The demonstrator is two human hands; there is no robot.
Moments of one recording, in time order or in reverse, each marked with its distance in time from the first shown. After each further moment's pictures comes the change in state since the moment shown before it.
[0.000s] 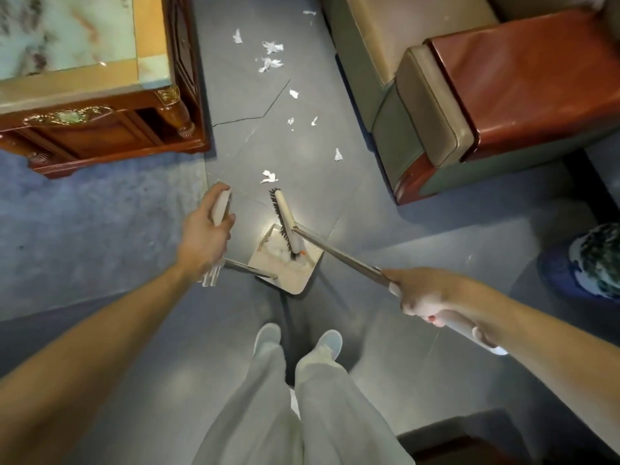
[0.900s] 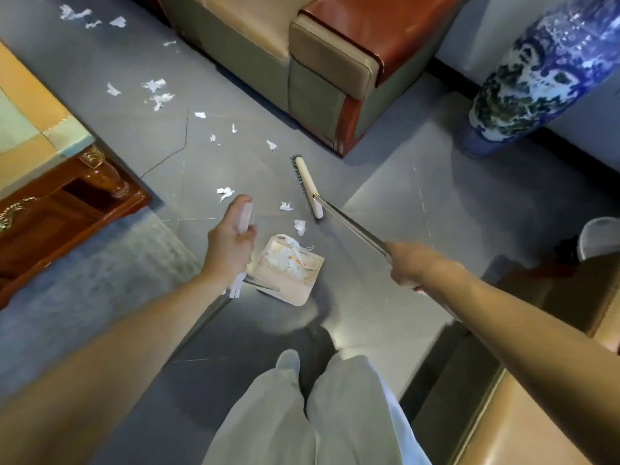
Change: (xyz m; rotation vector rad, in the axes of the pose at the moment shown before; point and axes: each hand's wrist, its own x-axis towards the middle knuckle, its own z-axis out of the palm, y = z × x) left_hand -0.018 -0.091 -0.126 0.158 -0.514 0.400; right_hand -0.050 -0.232 0.180 0.491 0.317 0.449
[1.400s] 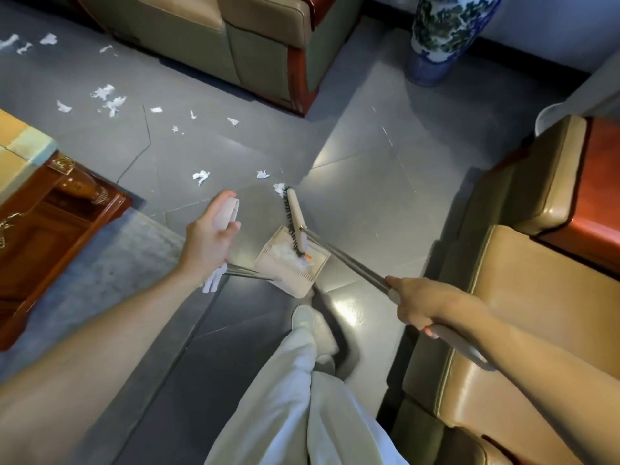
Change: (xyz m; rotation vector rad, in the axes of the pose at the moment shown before) left_hand -0.128 -0.042 -0.018 0.087 -0.198 0.128; right_hand -0.172 0.021 0.181 0.220 -0.311 0.090
